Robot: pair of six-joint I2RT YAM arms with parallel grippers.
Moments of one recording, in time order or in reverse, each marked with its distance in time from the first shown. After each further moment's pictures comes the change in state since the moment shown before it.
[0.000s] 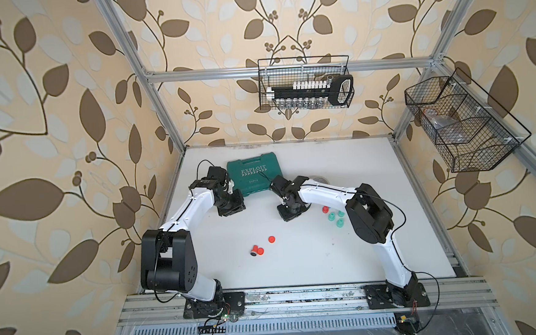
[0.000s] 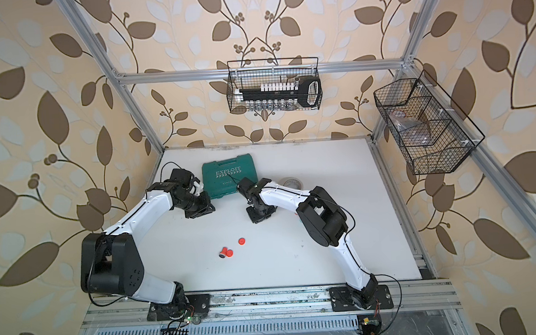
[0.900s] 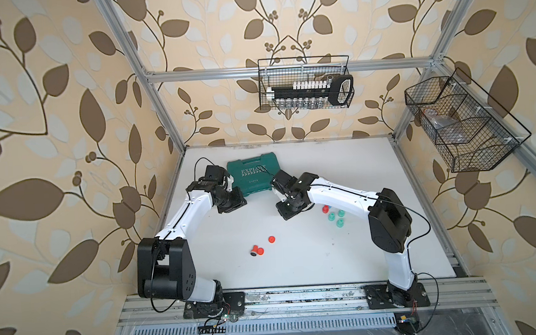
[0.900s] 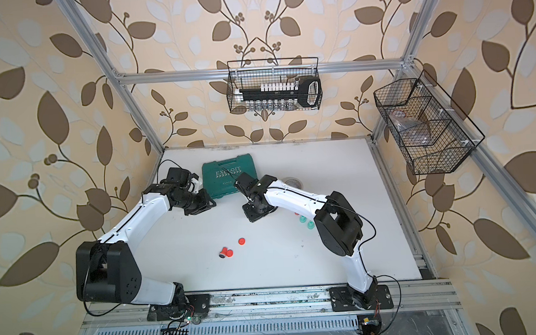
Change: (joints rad) left arm -0.003 -0.051 -0.013 0.055 0.017 0.008; right arm 0.051 -0.195 -0.051 -0.023 -0.024 -0.022
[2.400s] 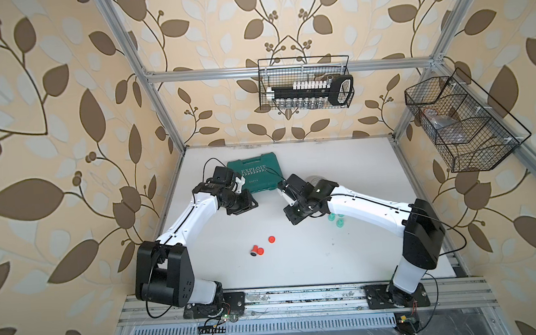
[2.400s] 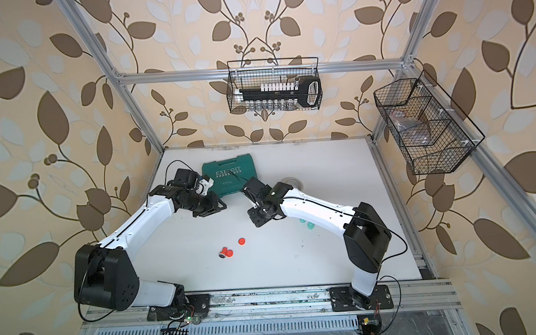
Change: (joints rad) left arm -0.093 -0.032 0.014 -0.031 0.084 -0.002; right arm 0.029 -0.304 -0.270 0.136 0.051 -0.035
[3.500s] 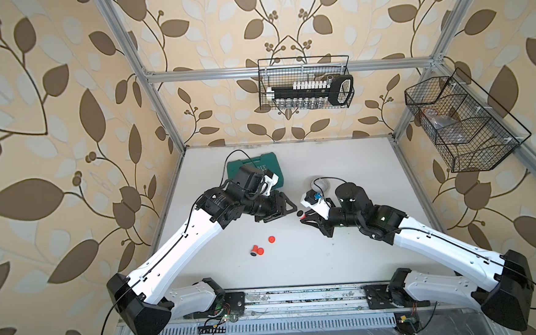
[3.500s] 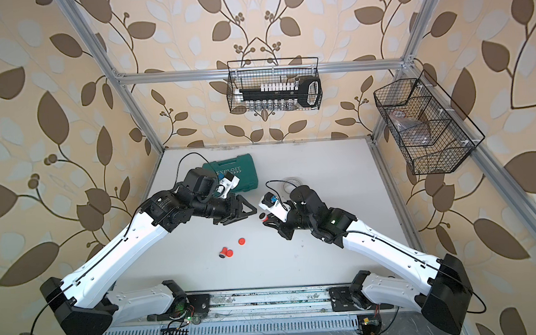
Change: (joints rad) left arm -0.513 -0.203 0.204 -0.068 0.037 -0.455; right arm -0.092 -0.609 -0.528 0.470 -0.386 -0.481
